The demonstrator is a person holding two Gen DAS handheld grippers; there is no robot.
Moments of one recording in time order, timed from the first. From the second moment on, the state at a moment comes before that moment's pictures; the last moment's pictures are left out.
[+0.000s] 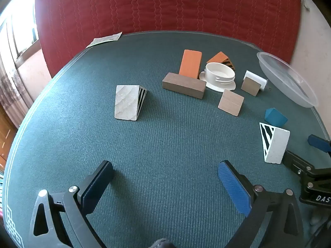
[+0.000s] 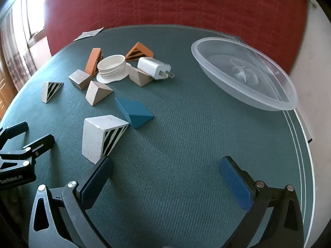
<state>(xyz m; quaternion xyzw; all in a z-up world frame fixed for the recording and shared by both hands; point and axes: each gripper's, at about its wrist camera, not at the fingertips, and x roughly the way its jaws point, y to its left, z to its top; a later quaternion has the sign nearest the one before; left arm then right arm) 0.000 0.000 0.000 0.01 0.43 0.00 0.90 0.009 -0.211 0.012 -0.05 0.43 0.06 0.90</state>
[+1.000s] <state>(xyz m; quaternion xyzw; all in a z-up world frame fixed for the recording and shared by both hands) -0.004 0.019 0.005 -0.03 0.42 -0.02 0.91 0.004 -0.219 0.017 -0.02 0.42 0.09 0.90</state>
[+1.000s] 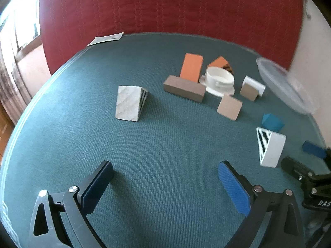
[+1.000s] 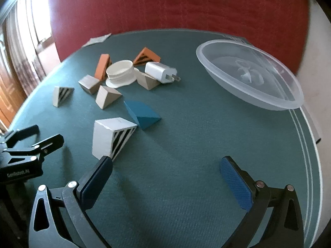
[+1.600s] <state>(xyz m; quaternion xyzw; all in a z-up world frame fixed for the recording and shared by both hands) 0.019 0.044 0.030 -0.03 0.39 0.02 0.92 0.001 -0.224 0.020 0.00 0.41 0.10 0.91</state>
